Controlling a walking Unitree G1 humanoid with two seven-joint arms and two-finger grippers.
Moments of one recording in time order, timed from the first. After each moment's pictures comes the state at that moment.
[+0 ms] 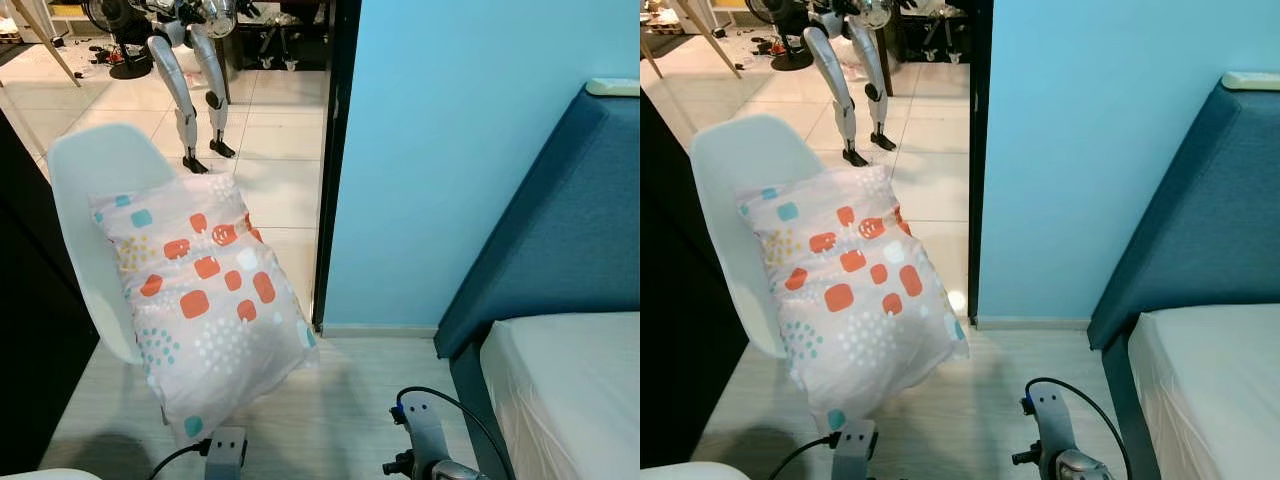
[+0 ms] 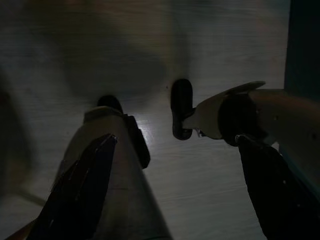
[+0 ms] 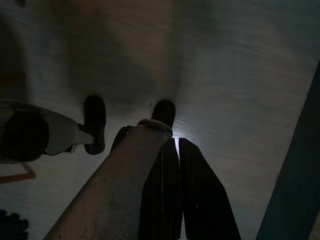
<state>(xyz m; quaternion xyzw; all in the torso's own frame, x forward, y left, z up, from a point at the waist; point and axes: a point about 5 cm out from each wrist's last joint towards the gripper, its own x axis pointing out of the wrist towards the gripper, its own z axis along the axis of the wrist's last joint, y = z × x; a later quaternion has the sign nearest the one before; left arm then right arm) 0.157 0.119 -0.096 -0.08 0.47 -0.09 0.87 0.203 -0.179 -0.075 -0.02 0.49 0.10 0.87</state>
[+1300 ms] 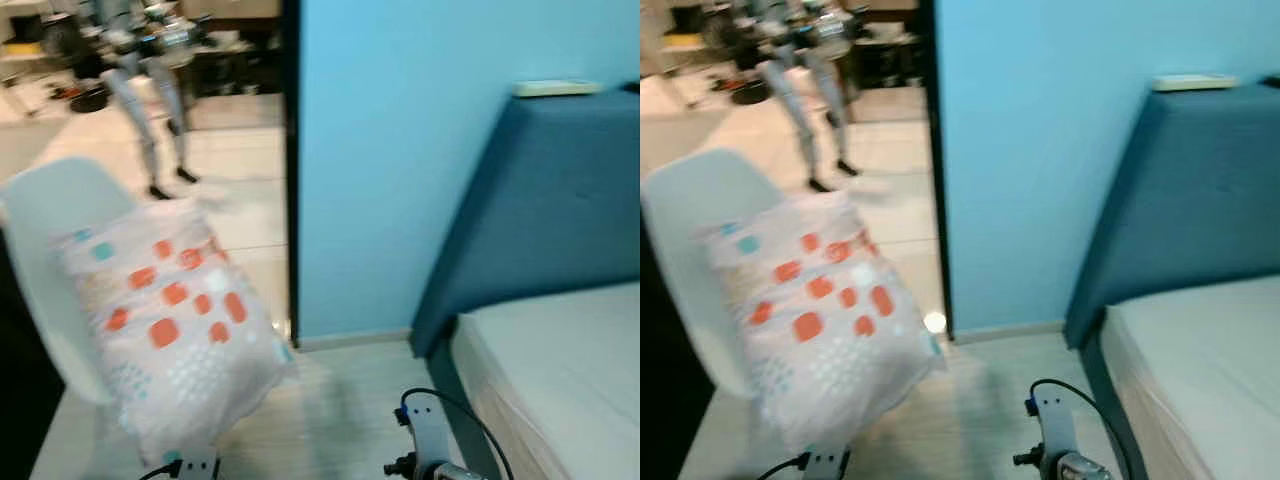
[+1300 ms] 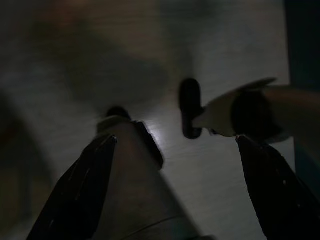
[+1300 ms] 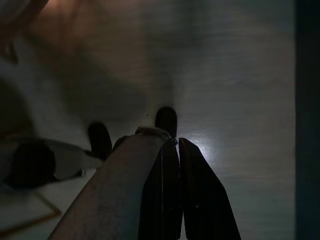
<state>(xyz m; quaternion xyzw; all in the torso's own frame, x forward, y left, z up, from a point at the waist) 0.133 0.156 -0.103 -0.10 0.48 -0.05 0.87 0.204 -0.180 -0.074 0.03 0.48 0.07 0.87</state>
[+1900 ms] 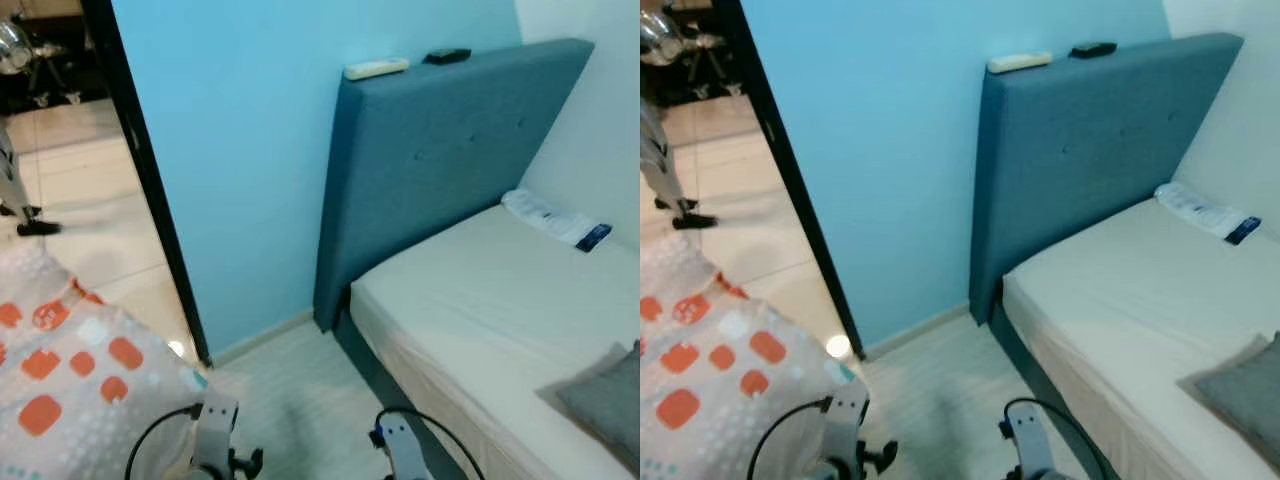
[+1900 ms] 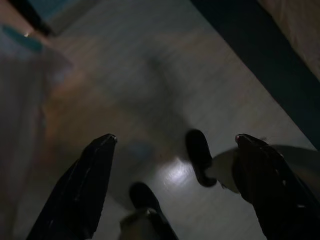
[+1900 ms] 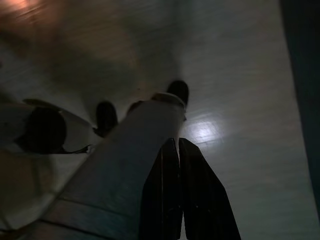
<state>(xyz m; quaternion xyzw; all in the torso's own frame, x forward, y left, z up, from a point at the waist) 0.204 0.160 -0.071 -0.02 0.38 -0.08 0.92 0.184 -0.155 -0.086 -0.01 0.51 0.16 0.84</state>
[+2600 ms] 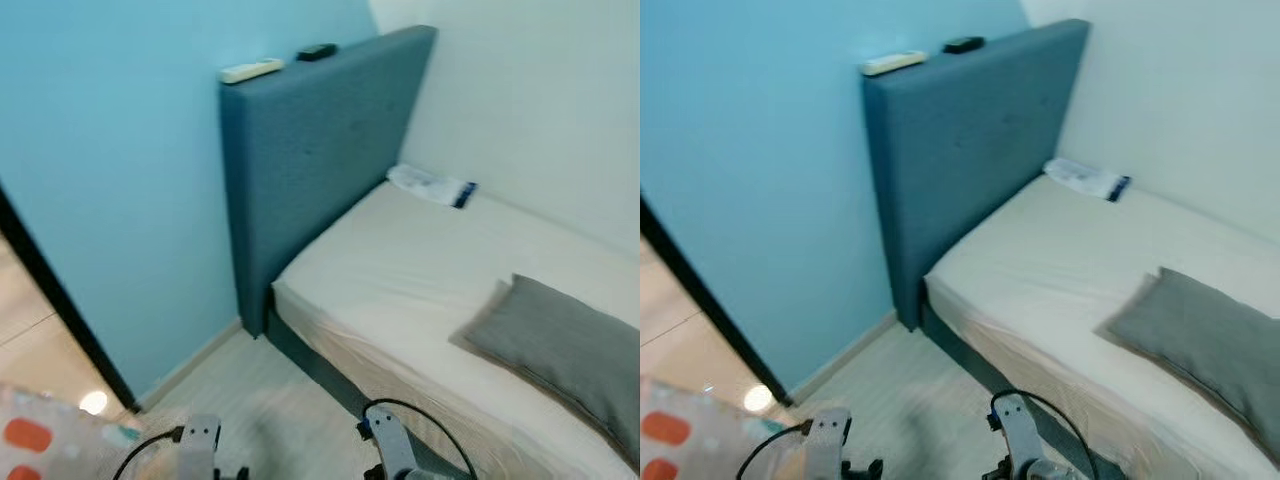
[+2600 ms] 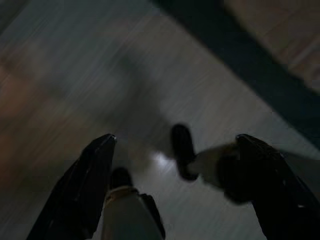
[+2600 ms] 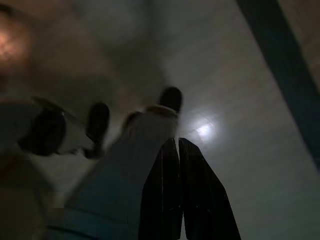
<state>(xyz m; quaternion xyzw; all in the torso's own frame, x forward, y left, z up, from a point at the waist) 0.184 0.159 -0.082 -0.06 0.41 -0.04 0.91 0.192 -0.139 -0.082 -0.04 0.51 0.19 0.84</state>
